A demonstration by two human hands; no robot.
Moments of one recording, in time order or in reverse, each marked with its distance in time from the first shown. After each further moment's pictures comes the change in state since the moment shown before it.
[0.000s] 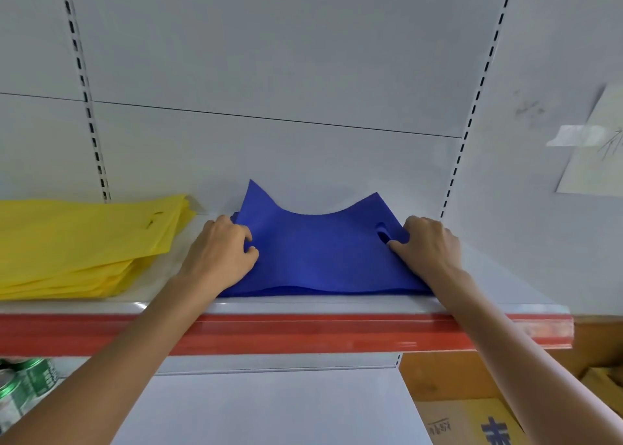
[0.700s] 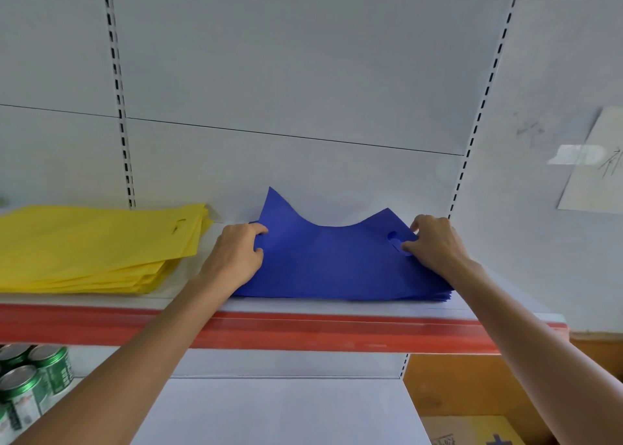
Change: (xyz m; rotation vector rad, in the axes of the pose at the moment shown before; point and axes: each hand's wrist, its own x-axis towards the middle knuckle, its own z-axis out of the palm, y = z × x) left_hand -0.002 -0.005 -0.008 -0.264 0.044 -0.015; right_hand 0.012 -0.001 -0.022 0.161 -0.099 0.032
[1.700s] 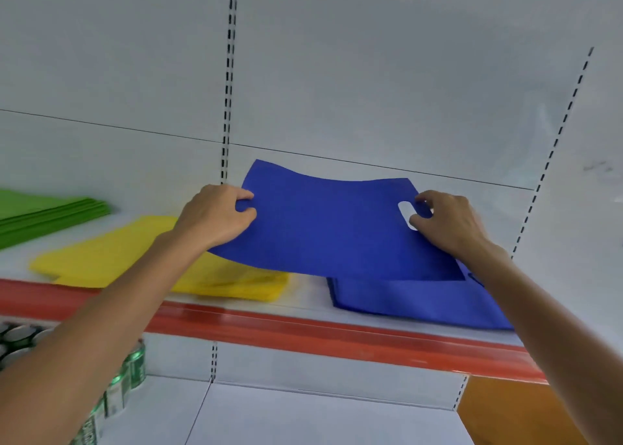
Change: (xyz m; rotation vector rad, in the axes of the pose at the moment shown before) left_hand -0.003 -0.079 -0.144 0.051 0.107 -0.085; right_hand -0.030 -0.137 -0.039 0.081 0.117 -0.191
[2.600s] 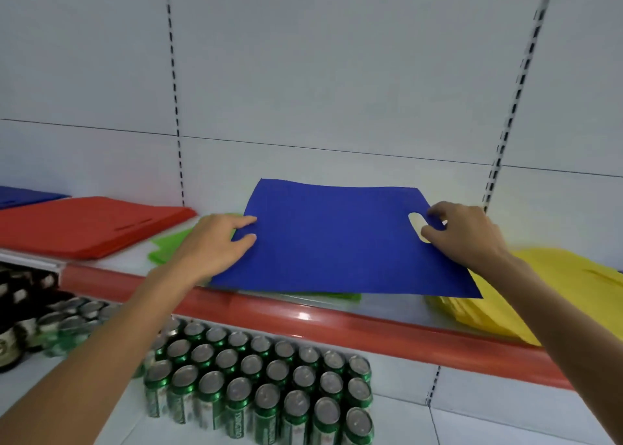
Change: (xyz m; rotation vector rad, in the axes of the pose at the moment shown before) left_hand 0.008 -0.460 -0.236 0.078 -0.014 -0.022; right_hand -0.049 -0.466 0.176 0.048 -0.074 -0.084
